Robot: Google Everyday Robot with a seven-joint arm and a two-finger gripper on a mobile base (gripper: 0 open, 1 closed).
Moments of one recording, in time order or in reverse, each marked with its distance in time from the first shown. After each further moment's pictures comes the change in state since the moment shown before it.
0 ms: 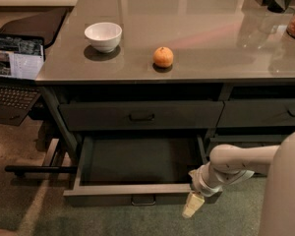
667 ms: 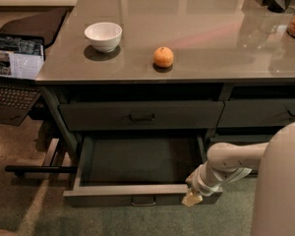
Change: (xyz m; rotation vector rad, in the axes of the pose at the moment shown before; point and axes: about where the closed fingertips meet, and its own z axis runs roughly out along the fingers) arm 0.000 0.004 0.001 -0.024 0.039 0.011
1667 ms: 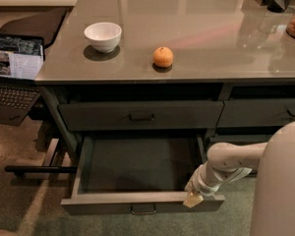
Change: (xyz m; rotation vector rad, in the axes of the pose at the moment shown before) arm -0.001 0.000 -0.001 -0.004 0.006 -0.006
